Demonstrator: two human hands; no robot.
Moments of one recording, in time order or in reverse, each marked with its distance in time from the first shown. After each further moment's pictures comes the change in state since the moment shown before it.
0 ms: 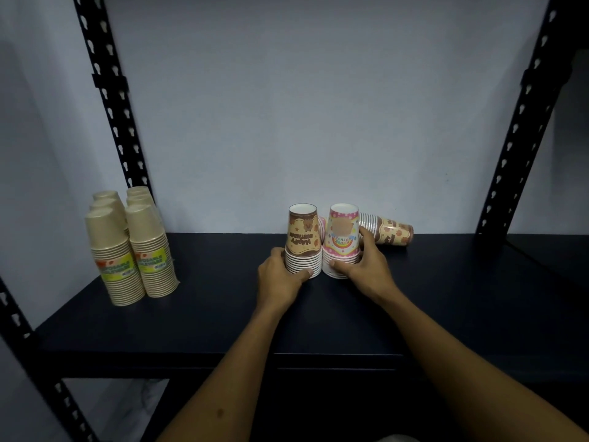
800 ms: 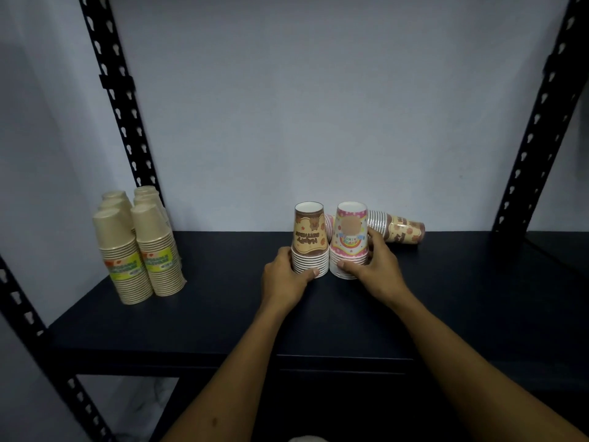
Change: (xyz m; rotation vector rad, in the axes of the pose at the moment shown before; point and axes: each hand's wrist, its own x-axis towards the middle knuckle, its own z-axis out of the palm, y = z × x) left_hand -0.001 0.000 -0.003 0.003 -0.048 0.005; right_hand -0.001 0.002 -0.002 0.030 -0.001 0.000
